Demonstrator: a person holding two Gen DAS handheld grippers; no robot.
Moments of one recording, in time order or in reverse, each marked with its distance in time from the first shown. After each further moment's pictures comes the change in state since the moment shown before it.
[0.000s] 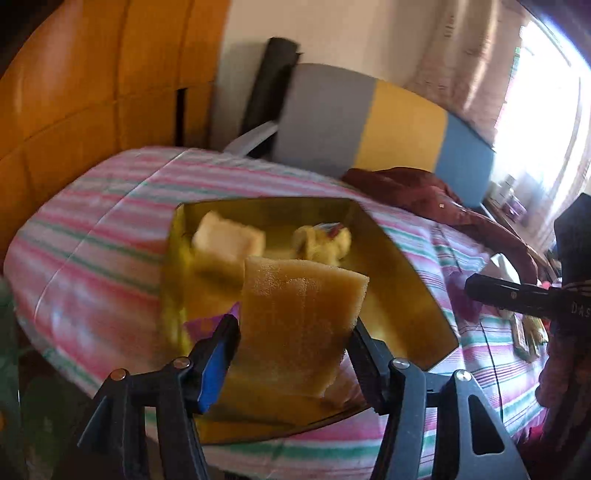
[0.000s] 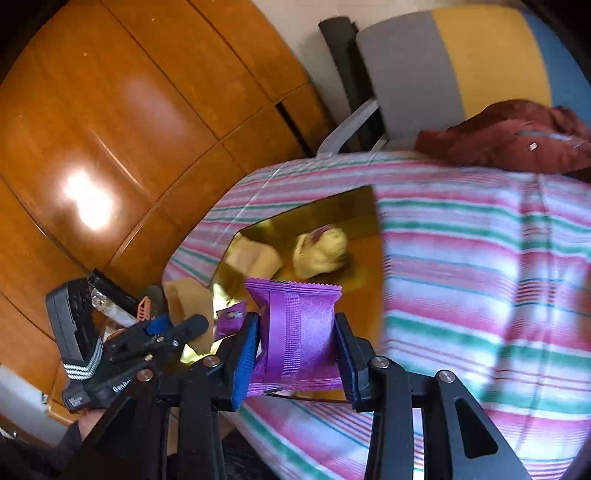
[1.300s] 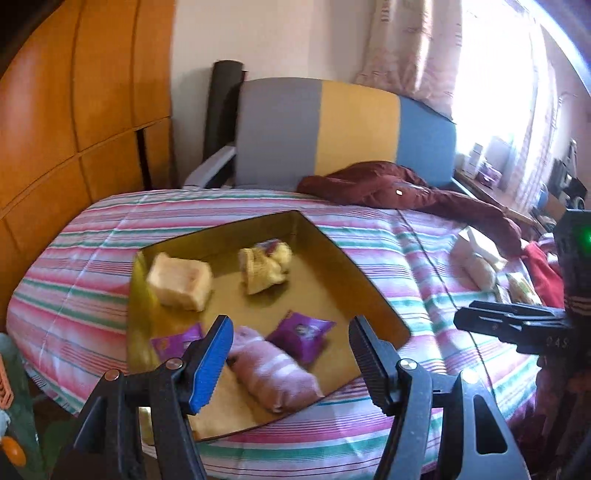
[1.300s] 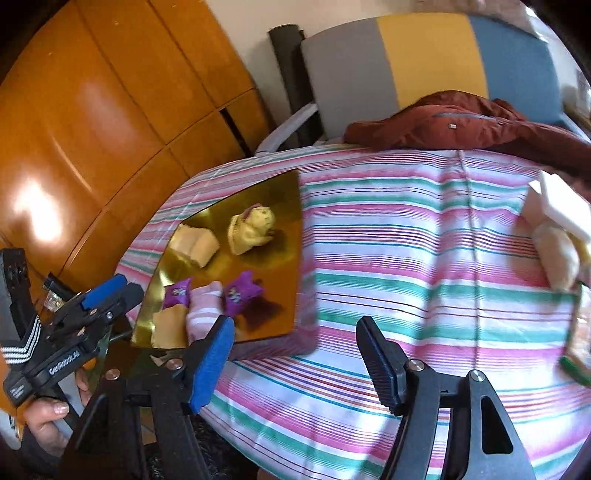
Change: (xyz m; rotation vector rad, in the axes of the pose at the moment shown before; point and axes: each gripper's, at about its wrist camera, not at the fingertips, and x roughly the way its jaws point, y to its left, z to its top) left arm -0.023 -0.082 0.000 0.225 -0.052 -0.042; right arm -0.055 -0.034 -0.049 0.074 -0.063 -0.268
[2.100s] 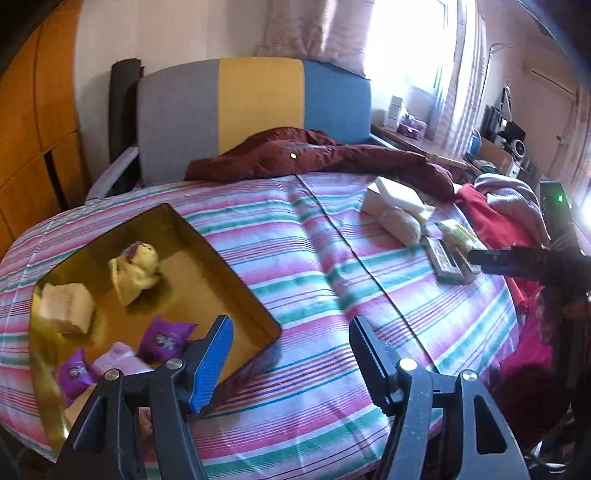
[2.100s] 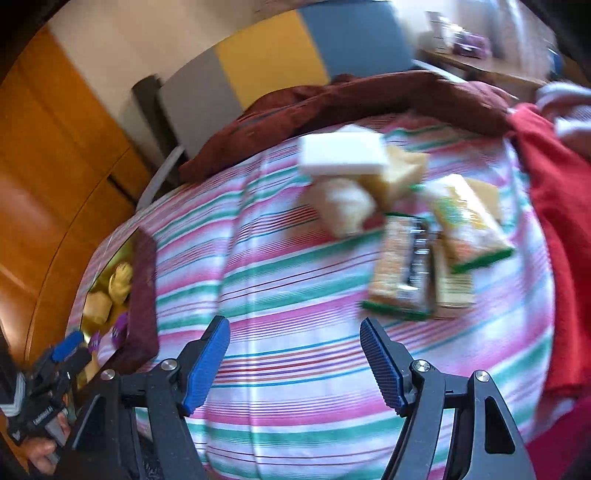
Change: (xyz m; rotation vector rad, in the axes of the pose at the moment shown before) left arm 0.033 -0.101 -0.003 0.204 0.095 -0.231; right arm -0.104 -0.166 -0.040 0.372 -0.088 -0.281
